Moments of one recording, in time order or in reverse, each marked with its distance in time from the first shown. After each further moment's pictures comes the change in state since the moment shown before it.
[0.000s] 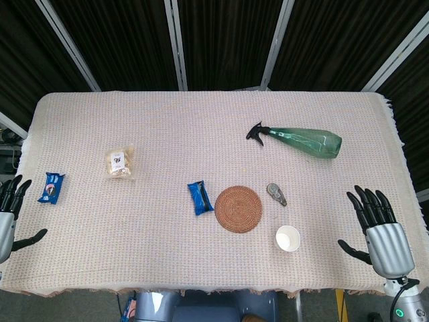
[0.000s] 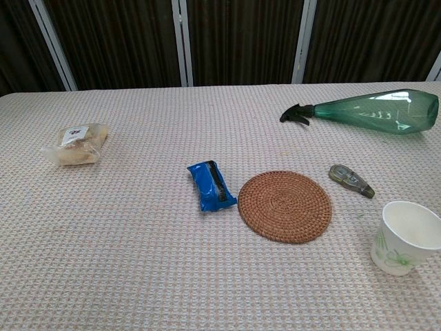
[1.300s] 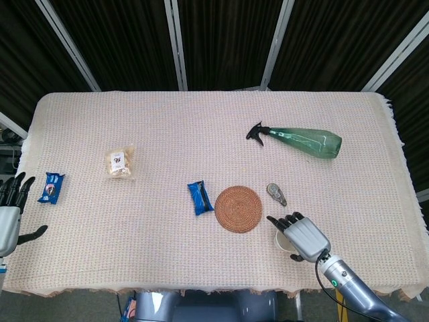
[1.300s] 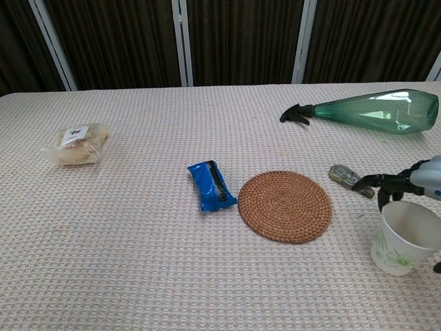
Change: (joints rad) left arm -0.029 -0.018 -0.032 0.005 -0.084 -0.079 0.086; right arm 0.318 -0.082 -0.021 -0.053 0.154 -0.686 -0.279
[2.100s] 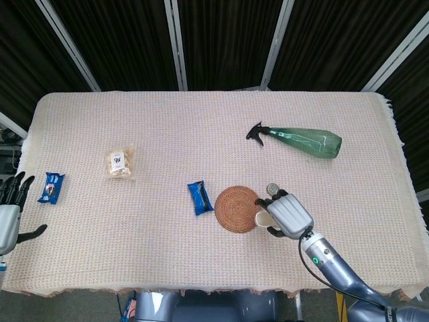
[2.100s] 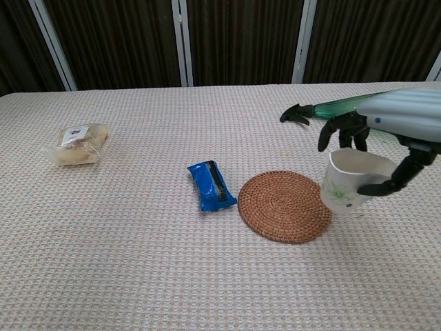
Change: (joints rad) left arm -0.011 0.004 -0.009 0.000 -0.036 -0.031 -0.004; right arm 0.123 -0.047 0.153 -0.081 0.192 -0.020 -0.074
